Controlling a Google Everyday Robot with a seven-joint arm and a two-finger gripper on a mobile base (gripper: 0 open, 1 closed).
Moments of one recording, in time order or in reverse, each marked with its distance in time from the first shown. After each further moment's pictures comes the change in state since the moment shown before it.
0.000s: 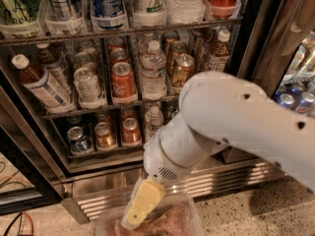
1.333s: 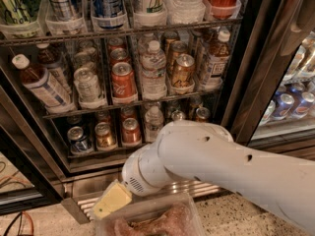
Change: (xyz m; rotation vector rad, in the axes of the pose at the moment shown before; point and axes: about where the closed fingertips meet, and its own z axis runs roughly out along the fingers) arm -0.024 -0.018 0.075 0.107 -0.167 0.289
